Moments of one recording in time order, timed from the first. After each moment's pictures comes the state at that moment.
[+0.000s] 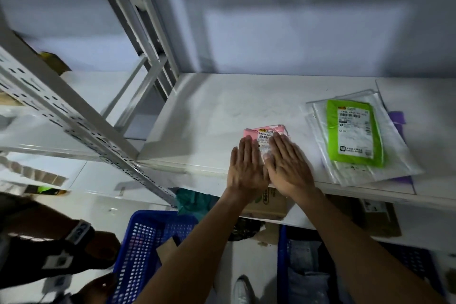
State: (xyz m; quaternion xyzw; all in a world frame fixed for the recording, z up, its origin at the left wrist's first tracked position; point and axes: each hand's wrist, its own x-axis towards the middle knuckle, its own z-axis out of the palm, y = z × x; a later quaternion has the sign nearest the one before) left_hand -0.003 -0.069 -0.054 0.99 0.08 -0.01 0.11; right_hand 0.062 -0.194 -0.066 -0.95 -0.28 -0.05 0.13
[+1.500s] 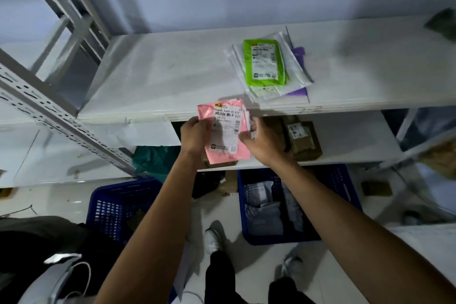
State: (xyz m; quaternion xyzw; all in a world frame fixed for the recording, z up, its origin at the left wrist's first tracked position) left_hand -0.105 -0.161 0.008 0.65 0.33 0.02 0.68; right_hand -0.077 -0.336 0.001 -0.91 -0.06 0.14 0.40
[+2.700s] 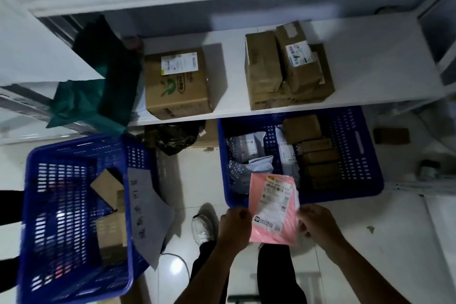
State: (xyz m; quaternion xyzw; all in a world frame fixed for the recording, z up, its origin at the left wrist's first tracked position) left_hand -0.283 -0.349 -0.354 0.76 0.31 -0.36 0.44; right_hand -0.239 -0.558 -0.326 -0.77 0.30 0.37 0.42
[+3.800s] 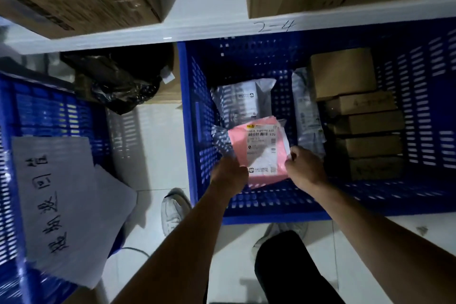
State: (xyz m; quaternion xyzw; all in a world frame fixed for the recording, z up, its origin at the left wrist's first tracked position) left_hand -0.180 -0.372 -0.657 0.81 0.27 -0.41 0.33; right_hand -0.136 -0.549 -0.663 -0.89 0.11 0.39 0.22
